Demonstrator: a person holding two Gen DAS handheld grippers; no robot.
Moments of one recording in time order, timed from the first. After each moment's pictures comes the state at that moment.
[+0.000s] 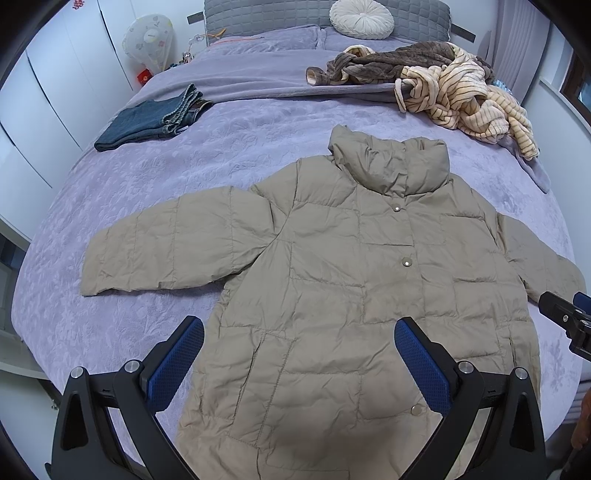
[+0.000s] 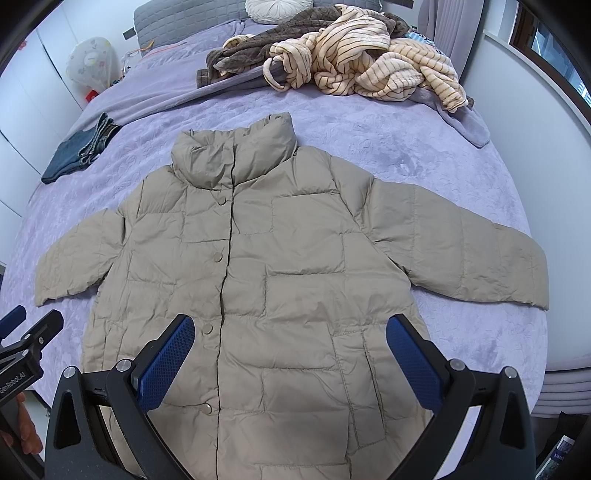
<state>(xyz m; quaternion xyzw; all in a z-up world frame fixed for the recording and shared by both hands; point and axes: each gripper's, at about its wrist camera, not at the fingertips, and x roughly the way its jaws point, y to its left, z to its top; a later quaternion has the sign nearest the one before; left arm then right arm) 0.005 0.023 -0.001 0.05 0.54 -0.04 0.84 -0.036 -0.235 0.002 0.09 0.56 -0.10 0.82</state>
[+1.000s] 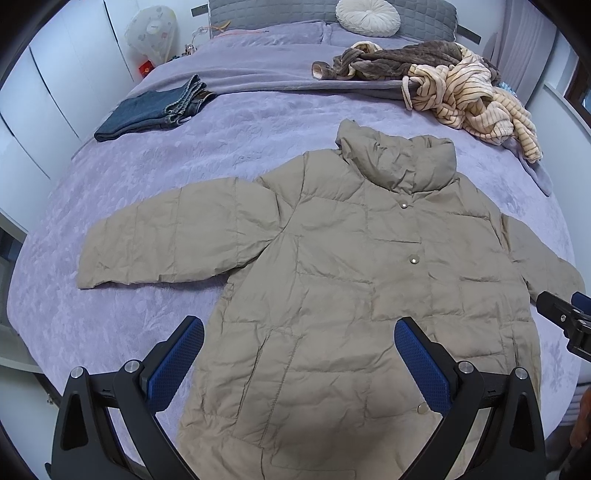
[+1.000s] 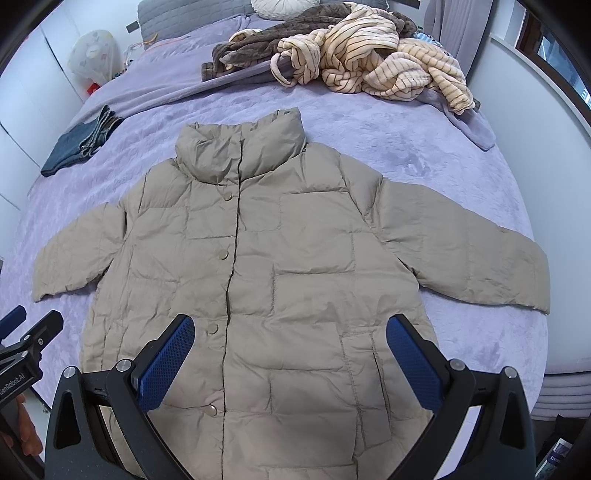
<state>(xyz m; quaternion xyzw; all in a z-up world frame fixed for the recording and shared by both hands) 0.007 0.037 -0.011 0.03 0.55 -0.04 0.83 -0.034 -0.222 -0.005 0.08 0.57 -0.09 0.81</state>
